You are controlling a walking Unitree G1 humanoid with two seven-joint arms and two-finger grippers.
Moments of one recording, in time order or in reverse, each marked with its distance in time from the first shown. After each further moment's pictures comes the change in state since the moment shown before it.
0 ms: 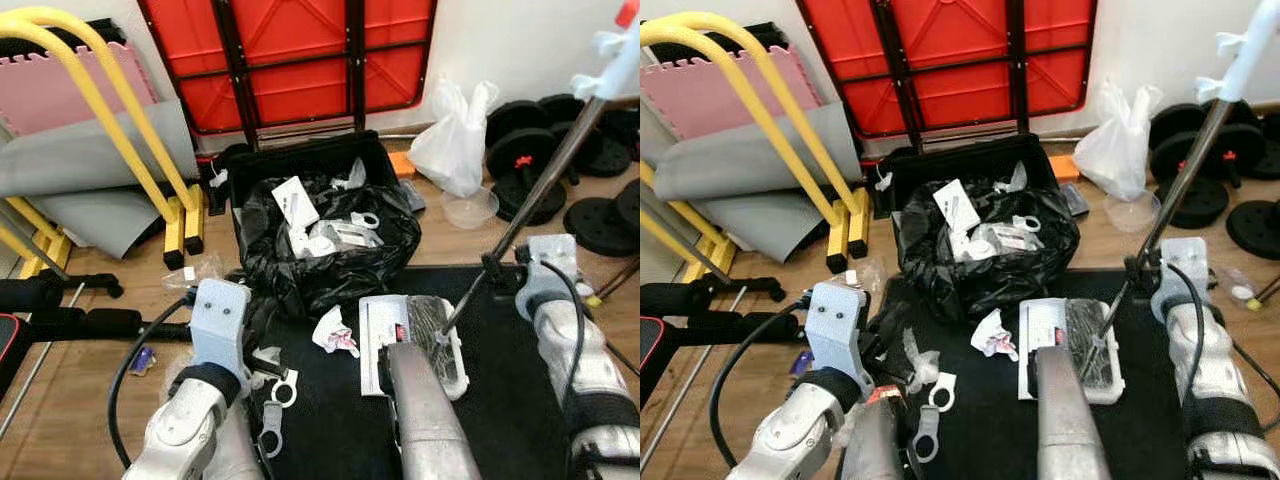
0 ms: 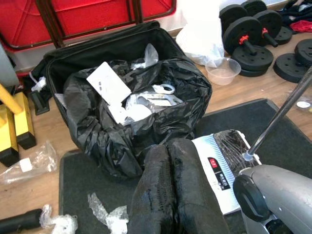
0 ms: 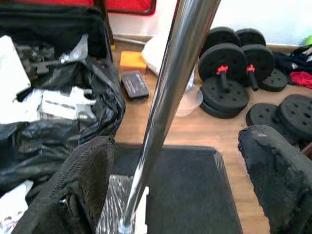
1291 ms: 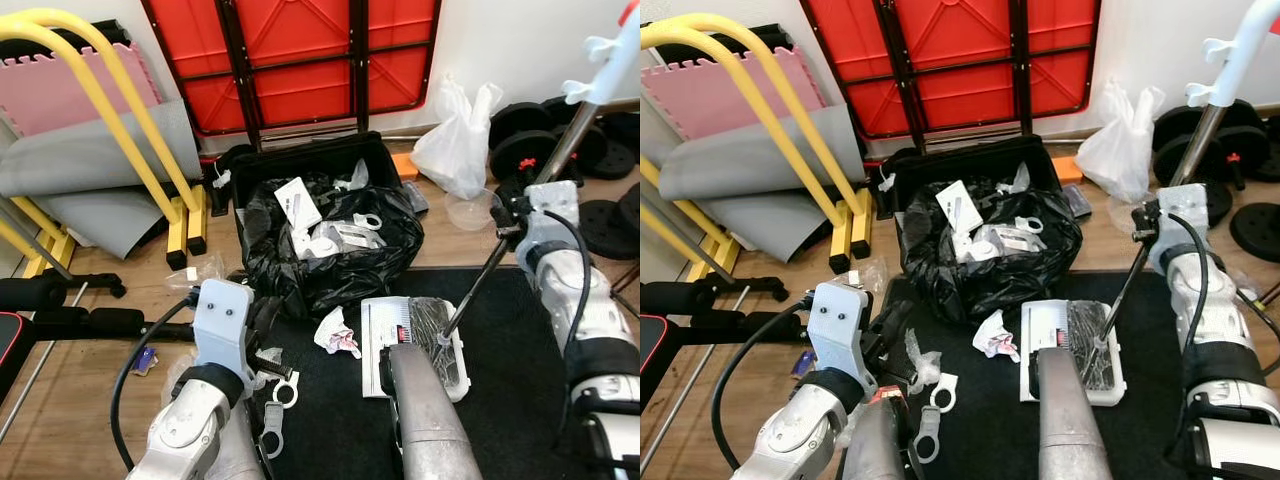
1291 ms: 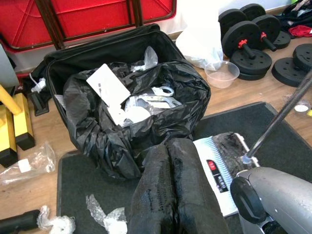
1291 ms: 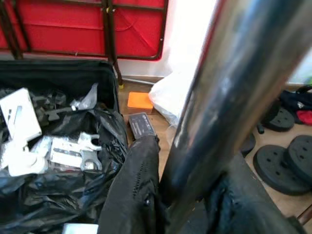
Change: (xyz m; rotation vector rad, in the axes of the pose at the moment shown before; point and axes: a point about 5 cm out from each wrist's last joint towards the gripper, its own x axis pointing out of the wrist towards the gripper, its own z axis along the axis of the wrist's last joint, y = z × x) left arm -0.001 -0.005 0.001 -0.011 -0.013 -0.014; right arm 0.025 -0.018 0.065 0.005 -0.130 0.017
